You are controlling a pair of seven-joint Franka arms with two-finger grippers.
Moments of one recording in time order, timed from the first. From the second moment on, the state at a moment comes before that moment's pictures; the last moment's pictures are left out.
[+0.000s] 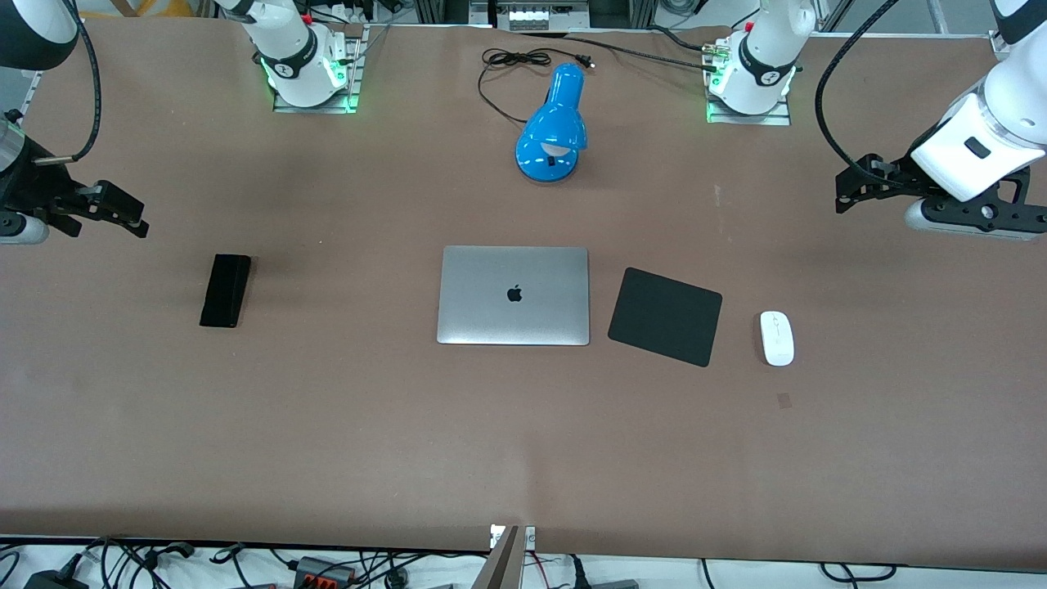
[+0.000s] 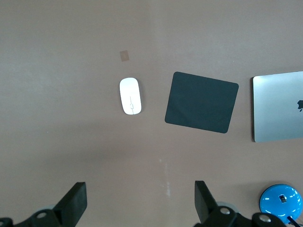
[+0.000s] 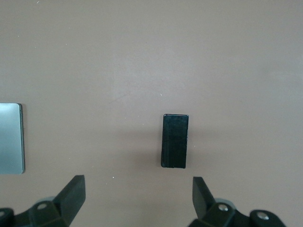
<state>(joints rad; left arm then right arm) 0.06 0.03 -0.18 -1.58 -0.01 1.56 -0.02 -0.02 -0.03 -0.02 -1.79 0.00 1.83 -0.04</state>
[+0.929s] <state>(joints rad) 0.07 0.13 -0.18 -1.59 0.00 1.55 -0.02 -0.04 0.01 -0.03 -1.79 -0.01 1.83 -0.04</state>
